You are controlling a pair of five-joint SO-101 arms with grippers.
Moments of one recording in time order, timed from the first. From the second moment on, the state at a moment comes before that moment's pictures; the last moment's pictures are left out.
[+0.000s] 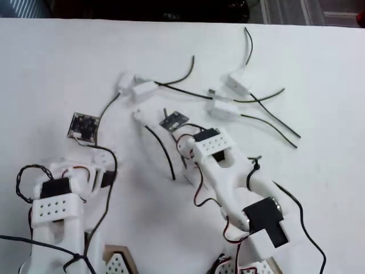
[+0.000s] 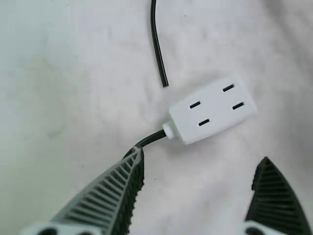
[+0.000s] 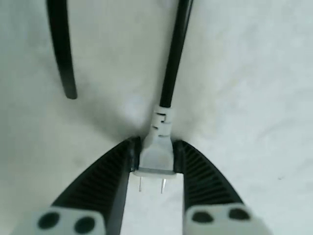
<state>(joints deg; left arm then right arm) -17.9 -52.5 74.7 49.9 -23.3 -28.2 2.9 38.2 60.0 20.0</state>
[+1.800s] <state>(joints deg) -17.9 -52.5 74.7 49.9 -23.3 -29.1 3.0 37.9 63.1 14.9</state>
